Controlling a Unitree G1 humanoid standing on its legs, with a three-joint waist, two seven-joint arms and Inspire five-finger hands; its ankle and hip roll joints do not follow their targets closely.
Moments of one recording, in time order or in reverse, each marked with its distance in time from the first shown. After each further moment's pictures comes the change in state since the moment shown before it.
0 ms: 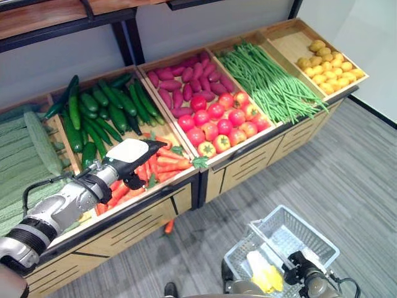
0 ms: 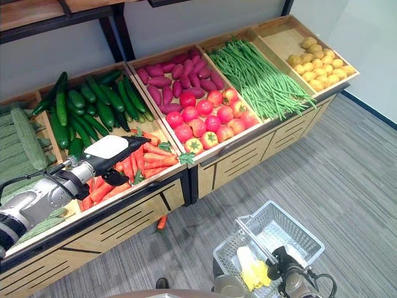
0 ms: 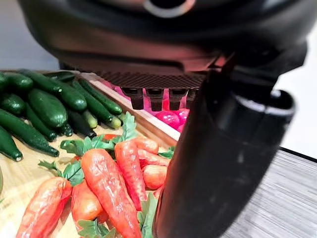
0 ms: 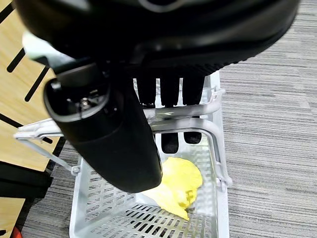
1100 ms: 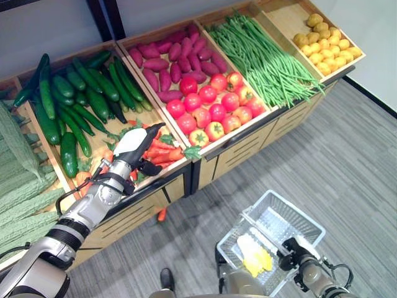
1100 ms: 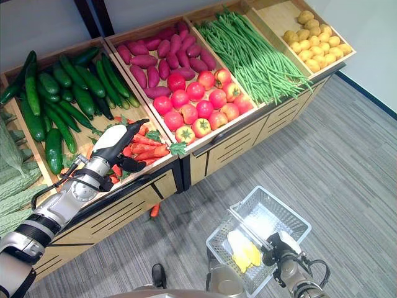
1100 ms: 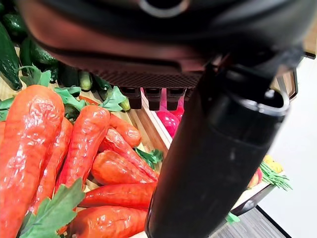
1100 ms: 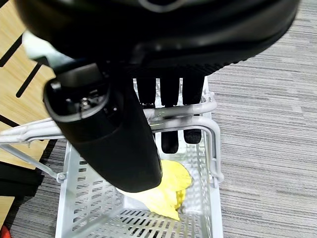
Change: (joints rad) left arm -0.005 -0.223 0.118 0.027 -0.183 0.080 0.083; right arm -0.057 0.001 0.034 -0.024 0.002 0.005 -0.004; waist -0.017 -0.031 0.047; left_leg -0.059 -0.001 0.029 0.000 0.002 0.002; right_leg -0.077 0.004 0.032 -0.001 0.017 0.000
